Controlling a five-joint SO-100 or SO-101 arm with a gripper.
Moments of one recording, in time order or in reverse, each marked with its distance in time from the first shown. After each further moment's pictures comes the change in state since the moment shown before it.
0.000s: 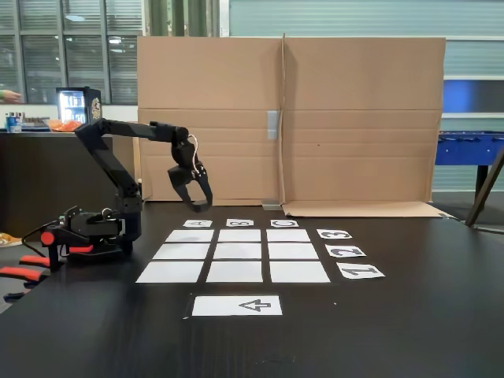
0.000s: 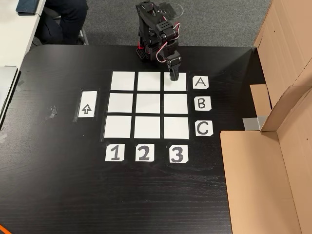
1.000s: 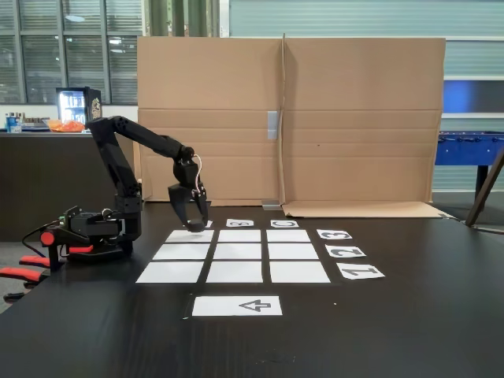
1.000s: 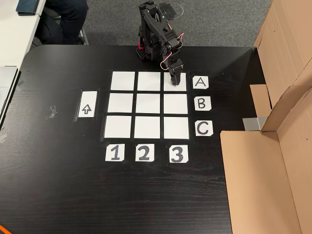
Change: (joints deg) arm -3.4 -12.4 7.0 -12.1 0.1
